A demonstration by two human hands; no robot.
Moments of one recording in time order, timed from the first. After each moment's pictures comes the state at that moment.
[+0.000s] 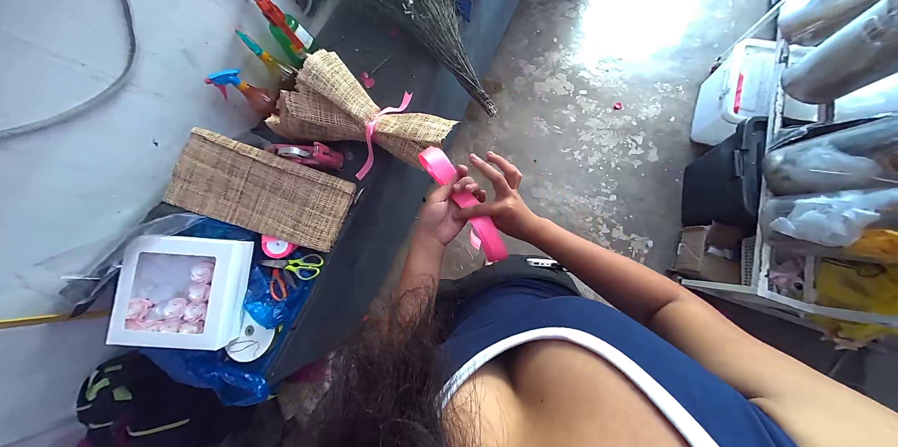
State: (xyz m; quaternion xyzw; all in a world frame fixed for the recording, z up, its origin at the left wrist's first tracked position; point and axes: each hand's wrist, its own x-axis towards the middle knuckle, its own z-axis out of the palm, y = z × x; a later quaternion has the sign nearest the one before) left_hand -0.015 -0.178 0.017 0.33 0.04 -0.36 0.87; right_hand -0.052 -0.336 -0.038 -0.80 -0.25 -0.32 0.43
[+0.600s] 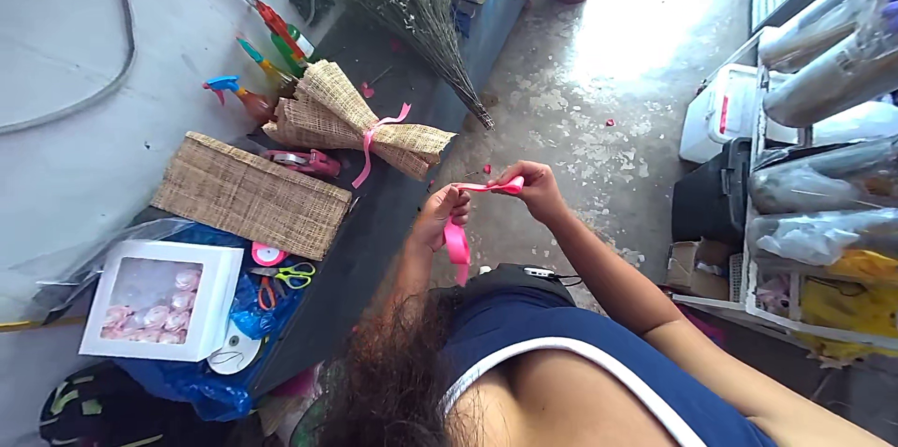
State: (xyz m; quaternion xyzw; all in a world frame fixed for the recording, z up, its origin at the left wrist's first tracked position) left_hand -0.005 -0.167 0.011 0.51 -0.06 -0.35 0.78; right_hand -0.031 -0.390 -0.011 -0.56 -0.16 -0.10 0.81
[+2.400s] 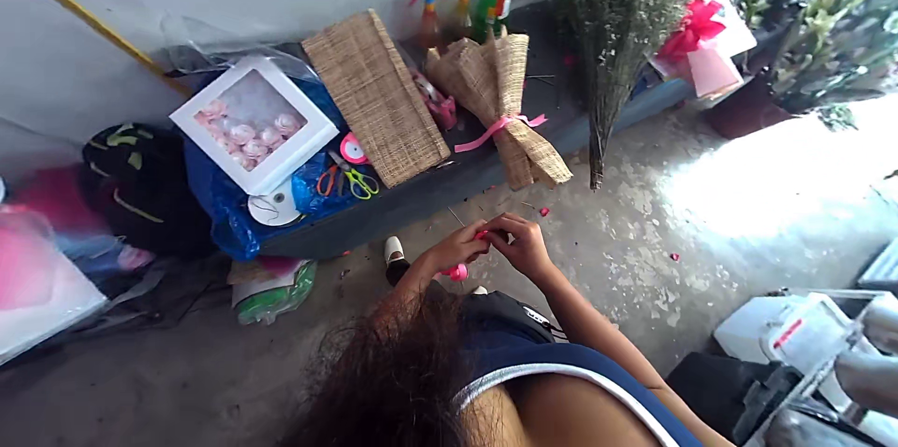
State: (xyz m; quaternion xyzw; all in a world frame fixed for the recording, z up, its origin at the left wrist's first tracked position) left_hand -0.038 -0.007 -0.013 0.68 -0.05 -0.25 0.69; right_hand 0.009 -0.190 -0.012 -0.78 -0.36 0.02 0.52
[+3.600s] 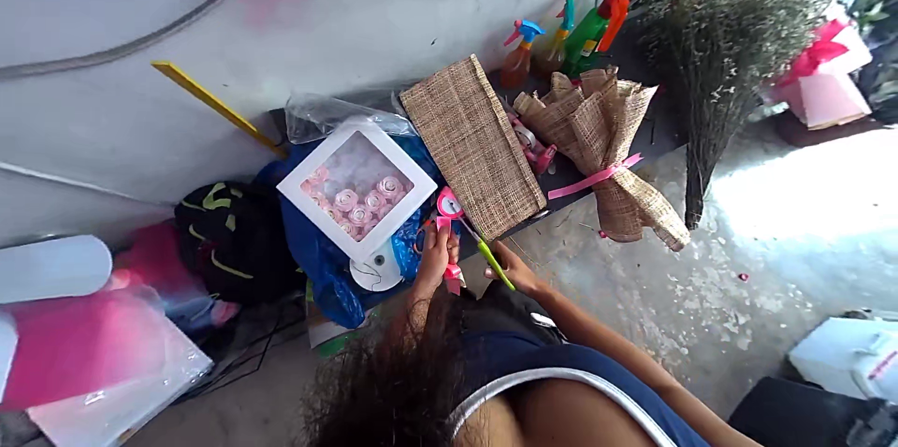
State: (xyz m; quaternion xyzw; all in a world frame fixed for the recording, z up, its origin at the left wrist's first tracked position) left_hand 0.021 0.299 -0.065 0.52 0.25 -0.01 0.82; right_hand 0.065 0.101 -0.091 -0.72 -0.15 0.40 0.56
